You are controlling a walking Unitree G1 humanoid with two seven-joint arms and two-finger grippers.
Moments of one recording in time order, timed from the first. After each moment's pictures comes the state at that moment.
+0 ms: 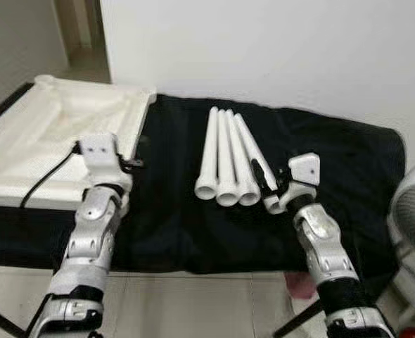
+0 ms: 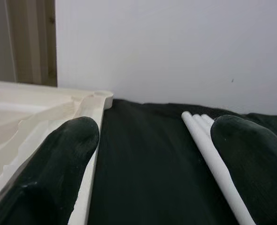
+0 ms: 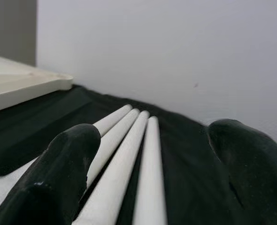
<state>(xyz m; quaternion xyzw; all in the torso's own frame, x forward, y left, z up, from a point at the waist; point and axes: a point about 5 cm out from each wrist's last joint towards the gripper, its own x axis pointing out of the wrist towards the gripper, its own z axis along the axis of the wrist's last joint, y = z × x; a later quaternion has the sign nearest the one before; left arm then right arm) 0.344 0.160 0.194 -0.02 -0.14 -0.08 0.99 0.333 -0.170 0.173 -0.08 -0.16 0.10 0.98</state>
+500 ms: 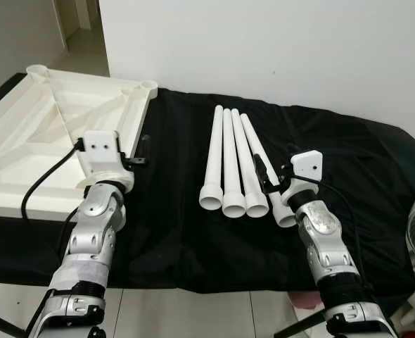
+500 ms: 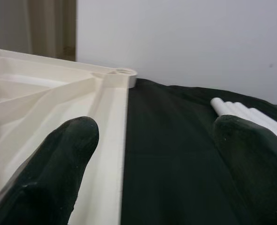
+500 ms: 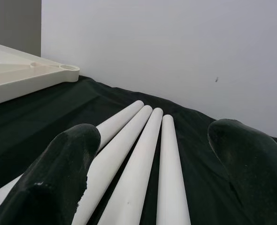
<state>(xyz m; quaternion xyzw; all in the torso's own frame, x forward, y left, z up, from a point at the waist) 0.345 0.169 0.190 -0.03 -0.12 -0.06 0.99 0.334 -0.161 0.172 -0.07 -0.16 0.11 0.98</state>
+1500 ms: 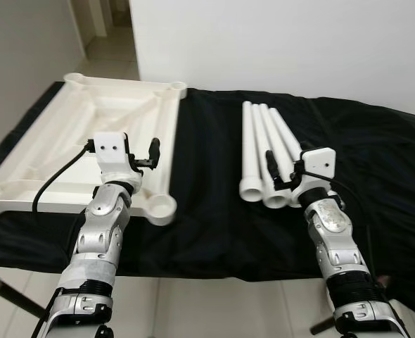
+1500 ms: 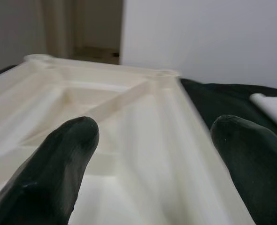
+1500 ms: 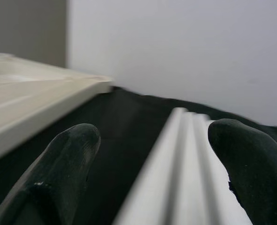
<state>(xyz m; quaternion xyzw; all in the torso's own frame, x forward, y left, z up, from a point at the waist) 0.345 0.169 0.188 -0.03 -0.10 -0.07 0.99 0.335 -0.164 0.172 -0.07 -0.16 0.09 0.98</state>
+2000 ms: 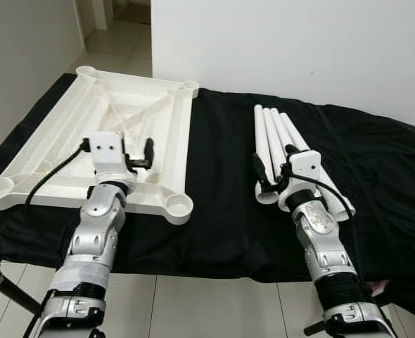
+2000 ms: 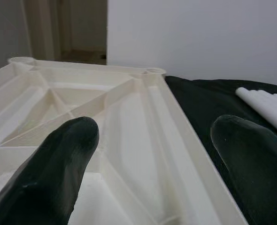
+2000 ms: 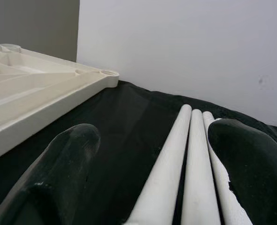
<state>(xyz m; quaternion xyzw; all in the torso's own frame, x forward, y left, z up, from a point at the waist) 0.340 0.153 0.189 0.00 -0.11 -0.09 0.99 0.336 -0.157 0.169 -0.06 -0.15 0.10 0.98</state>
